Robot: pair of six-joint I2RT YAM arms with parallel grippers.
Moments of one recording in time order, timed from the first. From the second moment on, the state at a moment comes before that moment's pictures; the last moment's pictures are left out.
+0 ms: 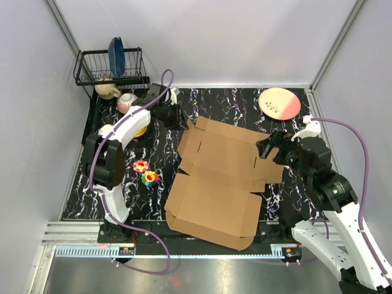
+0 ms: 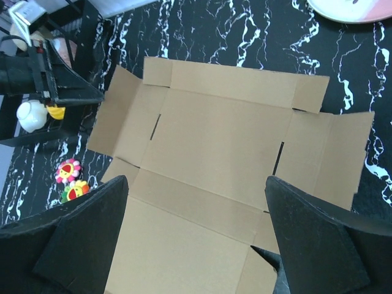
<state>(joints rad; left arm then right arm) -0.32 1.87 1.54 -0.60 0.50 -0.40 0.44 0.67 1.01 -0.69 0.16 0.52</state>
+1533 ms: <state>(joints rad) -0.42 2.17 1.75 -0.30 0.18 -0.44 0.44 1.14 0.90 -0.38 -0.05 0.60</state>
